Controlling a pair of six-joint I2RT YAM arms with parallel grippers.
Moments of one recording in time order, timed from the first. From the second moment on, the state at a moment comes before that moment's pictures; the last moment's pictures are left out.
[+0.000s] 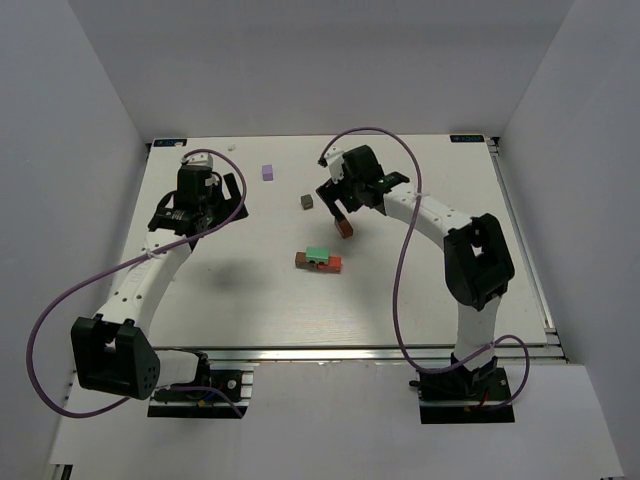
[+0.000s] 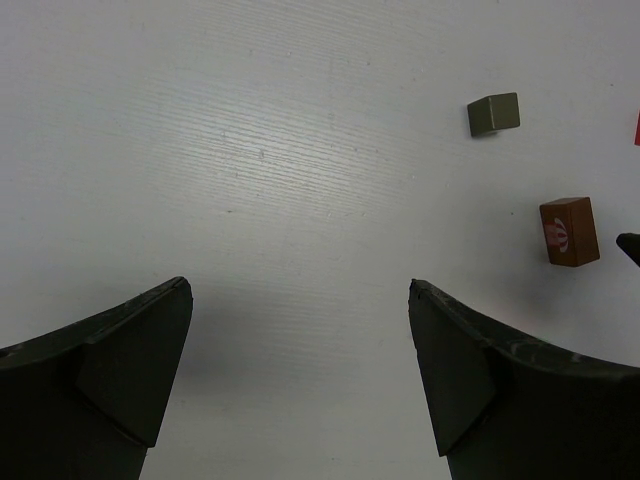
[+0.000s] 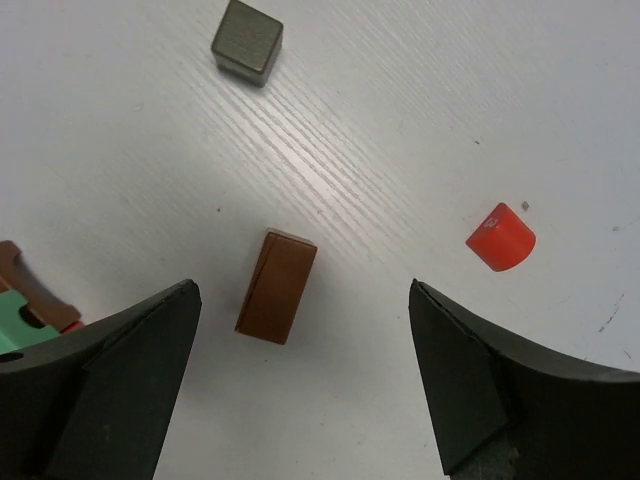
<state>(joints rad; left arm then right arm) -0.19 1.29 1.10 -0.50 -0.11 -0.39 0.60 1.92 1.54 -0.38 -0.06 -0.27</state>
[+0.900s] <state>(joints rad) -0.19 1.29 1.10 -0.51 -0.12 -0.39 0.59 2.08 1.58 -0.45 -0.07 -0.22</state>
